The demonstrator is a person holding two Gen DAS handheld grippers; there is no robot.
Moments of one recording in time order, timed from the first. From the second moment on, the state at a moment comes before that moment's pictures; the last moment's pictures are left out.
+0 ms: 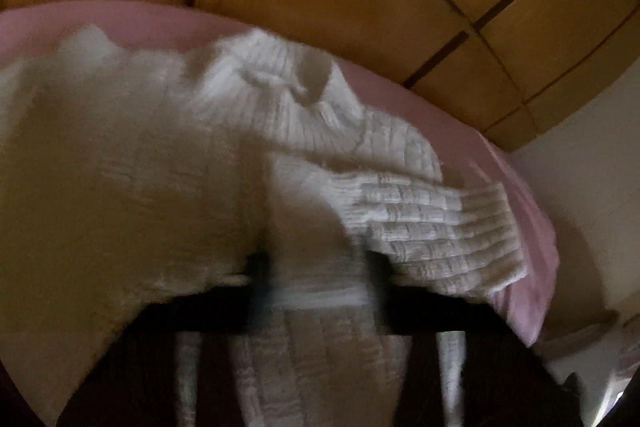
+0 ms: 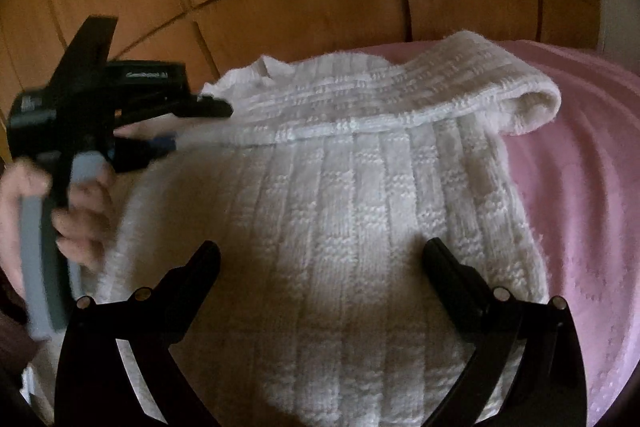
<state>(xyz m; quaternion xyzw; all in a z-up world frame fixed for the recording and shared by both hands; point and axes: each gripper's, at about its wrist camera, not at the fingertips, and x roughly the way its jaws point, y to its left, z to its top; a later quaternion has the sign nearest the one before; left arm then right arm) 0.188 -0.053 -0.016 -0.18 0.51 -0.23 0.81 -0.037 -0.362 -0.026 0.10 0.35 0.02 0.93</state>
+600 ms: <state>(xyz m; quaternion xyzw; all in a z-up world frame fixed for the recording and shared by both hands) 0.183 0.056 0.030 -0.16 0.42 -0.16 0.88 -0.033 -0.364 -0.021 0.11 0.37 0.03 0.92</state>
